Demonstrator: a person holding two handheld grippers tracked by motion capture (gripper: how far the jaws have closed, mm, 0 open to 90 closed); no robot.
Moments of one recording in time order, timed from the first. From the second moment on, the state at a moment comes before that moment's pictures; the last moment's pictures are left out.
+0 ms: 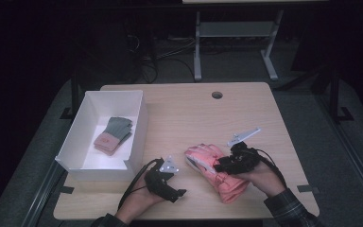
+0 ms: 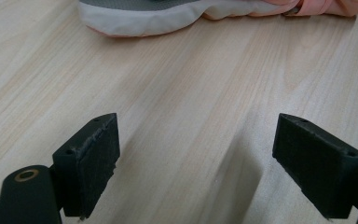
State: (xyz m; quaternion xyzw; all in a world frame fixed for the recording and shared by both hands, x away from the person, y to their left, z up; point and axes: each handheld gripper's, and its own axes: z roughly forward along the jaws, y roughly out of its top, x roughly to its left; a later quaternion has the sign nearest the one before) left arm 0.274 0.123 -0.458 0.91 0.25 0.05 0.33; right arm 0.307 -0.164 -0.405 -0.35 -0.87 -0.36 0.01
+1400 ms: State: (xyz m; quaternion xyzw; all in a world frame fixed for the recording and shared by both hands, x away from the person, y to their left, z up) left arm 0.286 0.090 -0.445 0.90 0.25 -0.01 0.36; right arm 0.287 -0.253 -0.452 -0.36 -0.87 -0.34 -0.05
